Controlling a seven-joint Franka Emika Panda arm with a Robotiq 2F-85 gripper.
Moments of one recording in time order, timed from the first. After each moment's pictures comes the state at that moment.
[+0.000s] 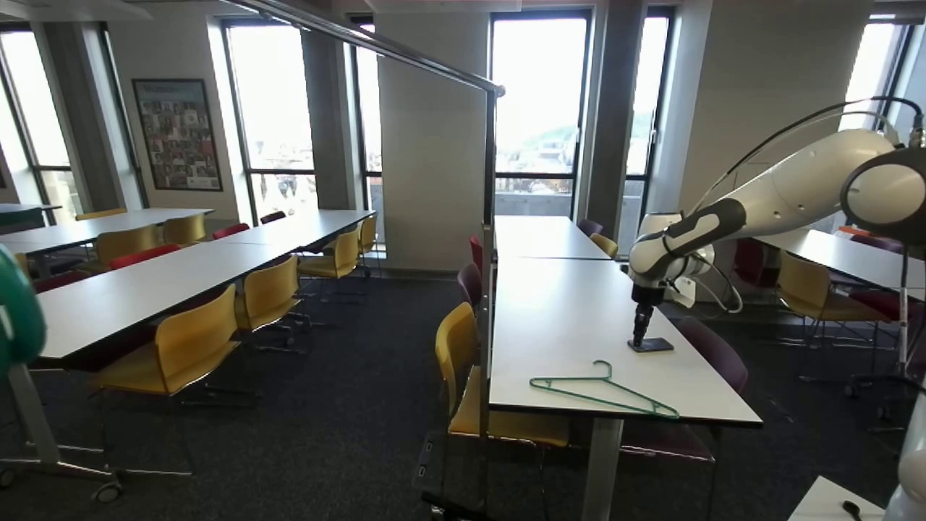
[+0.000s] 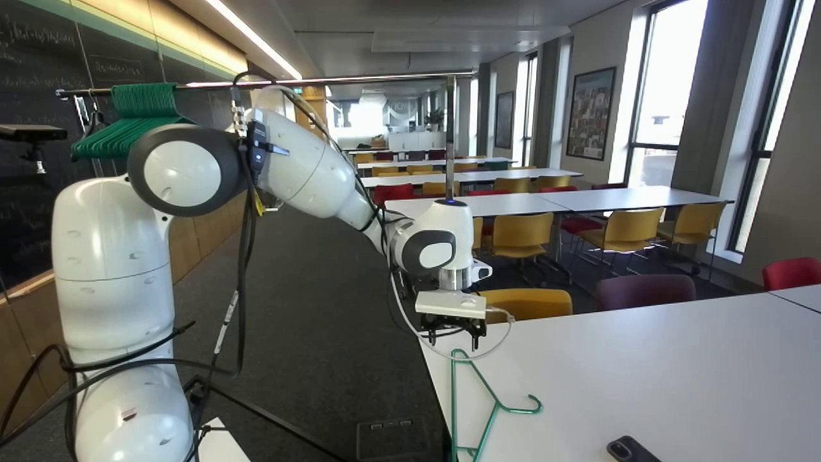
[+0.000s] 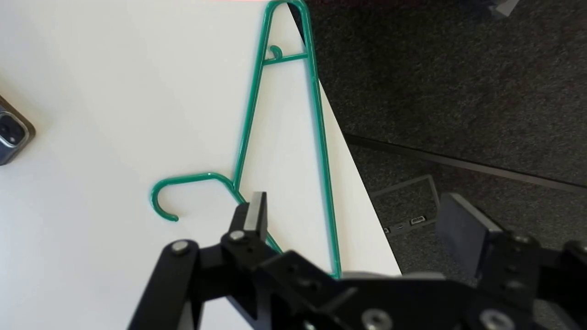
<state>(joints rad) -0.11 0.12 -0.19 -2.14 0.02 2.31 -0.76</state>
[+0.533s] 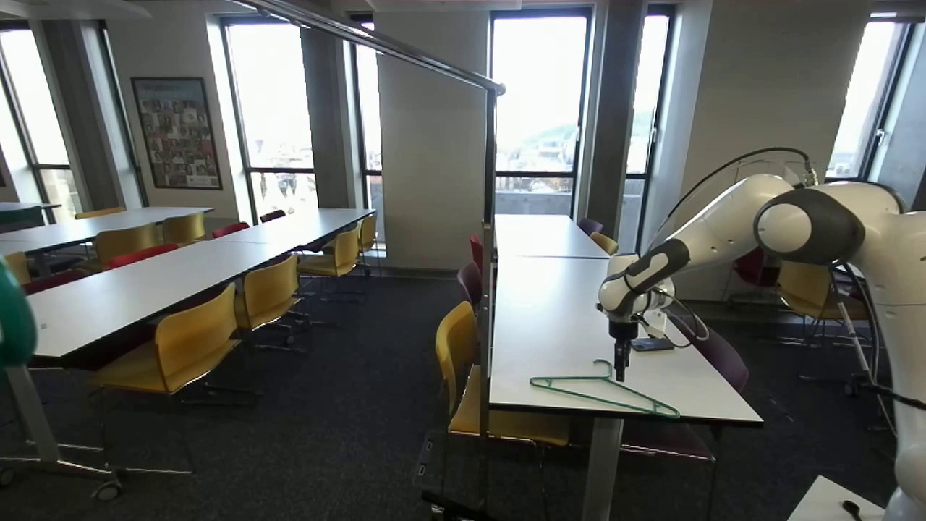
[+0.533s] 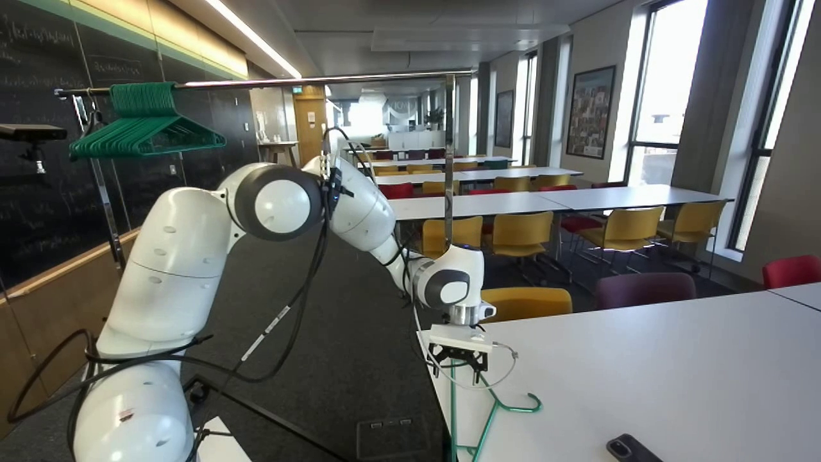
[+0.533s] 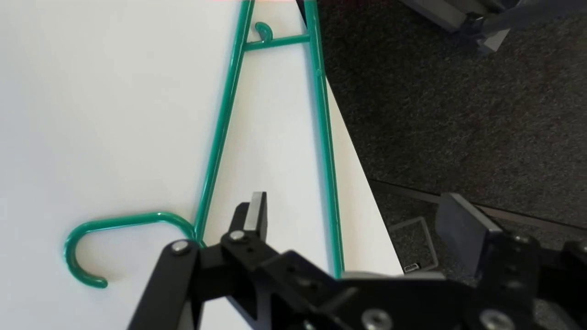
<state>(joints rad) -0.14 0.46 -0.12 -1.96 0.01 2.31 -0.74</state>
